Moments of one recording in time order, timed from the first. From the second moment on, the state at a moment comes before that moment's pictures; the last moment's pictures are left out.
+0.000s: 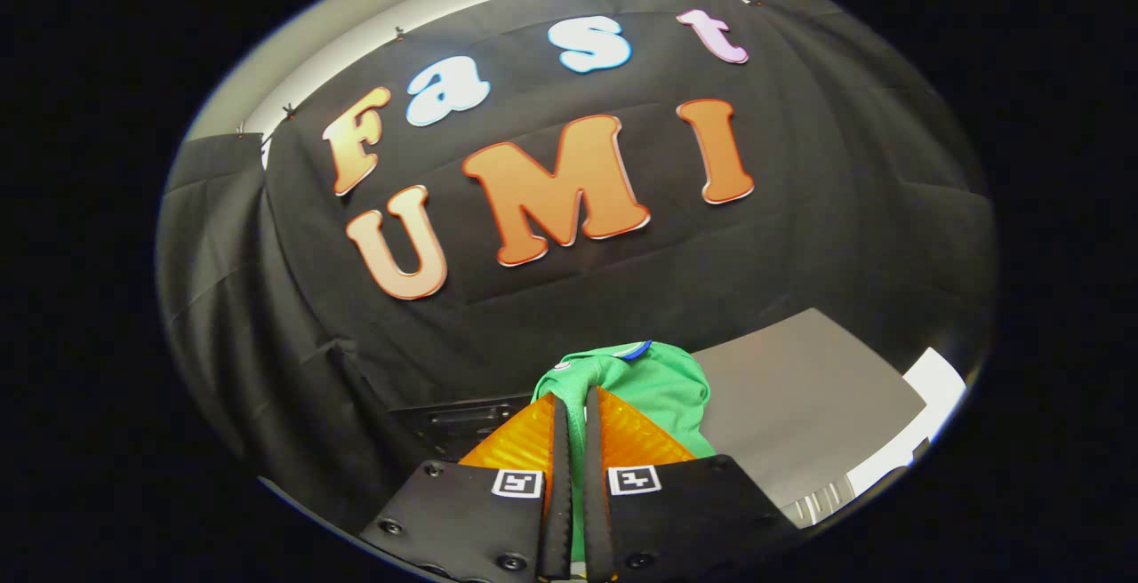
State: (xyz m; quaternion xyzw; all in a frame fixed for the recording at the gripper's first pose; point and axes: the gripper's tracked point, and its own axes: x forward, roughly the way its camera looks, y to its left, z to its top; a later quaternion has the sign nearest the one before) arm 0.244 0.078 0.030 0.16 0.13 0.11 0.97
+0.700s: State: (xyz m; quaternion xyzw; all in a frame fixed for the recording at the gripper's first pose) arm 0.272 0.305 -0.091 0.19 0.23 0.19 0.93
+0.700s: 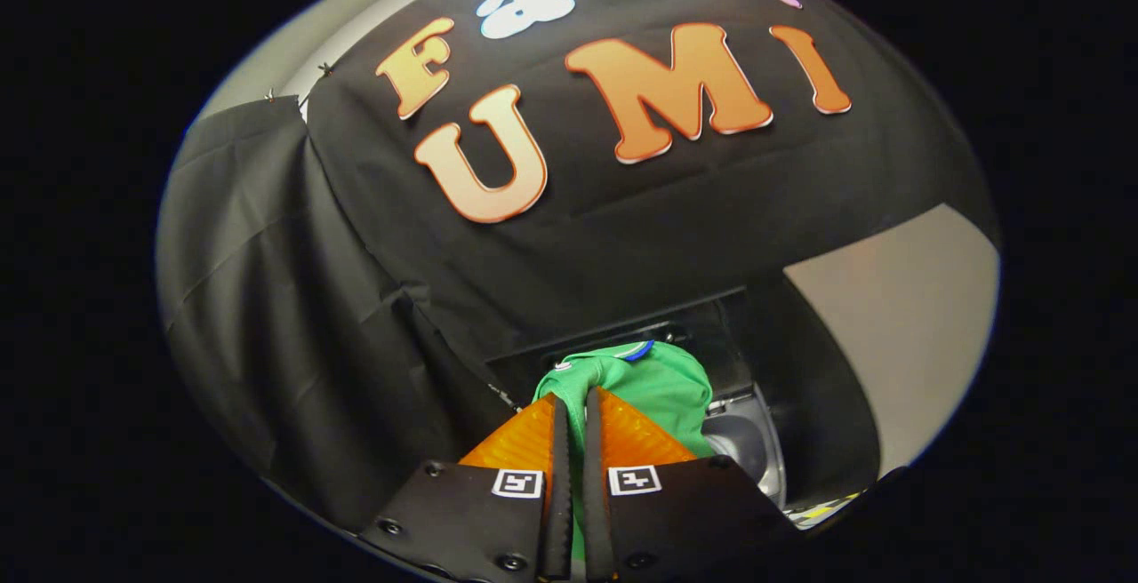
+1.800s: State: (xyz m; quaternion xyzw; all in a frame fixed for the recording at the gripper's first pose) arm 0.347 0.336 -0.381 0.18 0.43 0.07 0.88
